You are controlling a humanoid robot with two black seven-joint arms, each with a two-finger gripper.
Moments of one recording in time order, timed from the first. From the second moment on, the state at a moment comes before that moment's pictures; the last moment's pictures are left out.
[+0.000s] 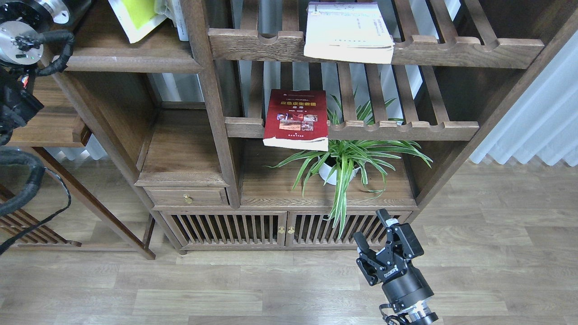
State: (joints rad) left arm -1.35 0.21 -1.00 -0.08 0.50 -0.49 -0.05; right arm -0.31 -0.08 1.16 1.29 0.62 0.58 -0.29
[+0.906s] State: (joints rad) left arm -1.41 0.27 -0.75 -0.09 0.50 -0.49 -0.04; right arm -0.23 -0.10 1.16 1.29 0.63 0.58 -0.28
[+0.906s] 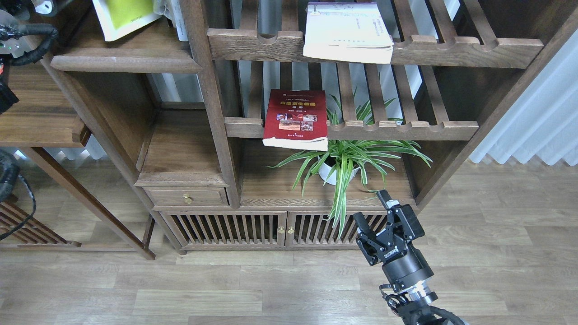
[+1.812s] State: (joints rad) left arm -1.42 0.26 -0.87 -0.16 0.35 -0.49 -0.11; right arm -0.22 -0.11 1.16 1.29 0.65 0.58 -0.28
